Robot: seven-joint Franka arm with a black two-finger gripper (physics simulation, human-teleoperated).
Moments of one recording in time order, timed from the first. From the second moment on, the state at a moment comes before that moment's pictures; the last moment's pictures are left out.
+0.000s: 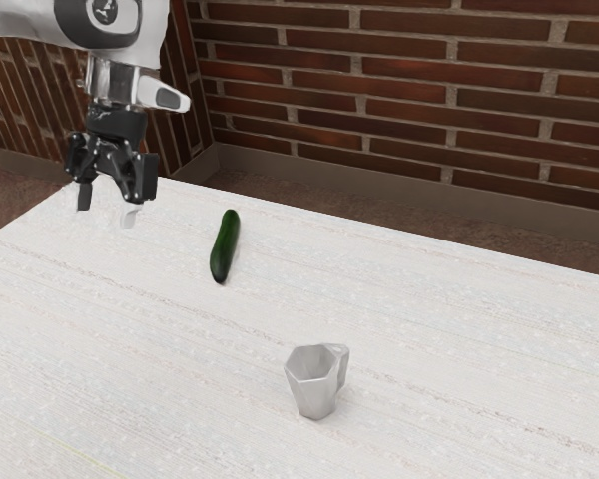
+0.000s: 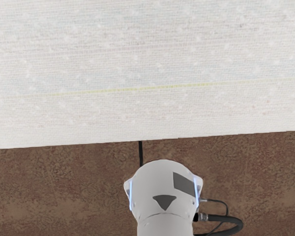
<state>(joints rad) -0.39 0.00 0.34 -1.55 0.05 1.03 0.05</state>
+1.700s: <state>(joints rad) -0.44 0.57 0.04 -1.61 -0.06 1.97 0.32</state>
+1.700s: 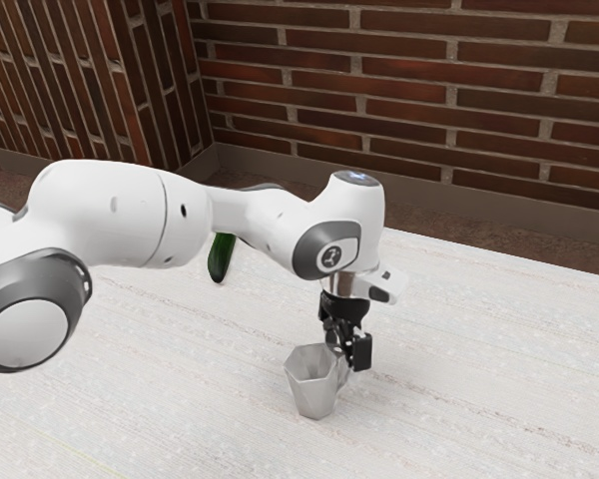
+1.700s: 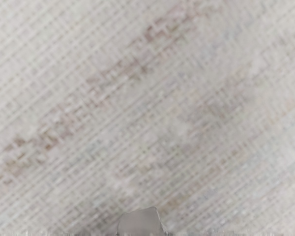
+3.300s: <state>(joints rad) -0.44 0.44 0.12 -1.65 0.05 1.90 0.28</state>
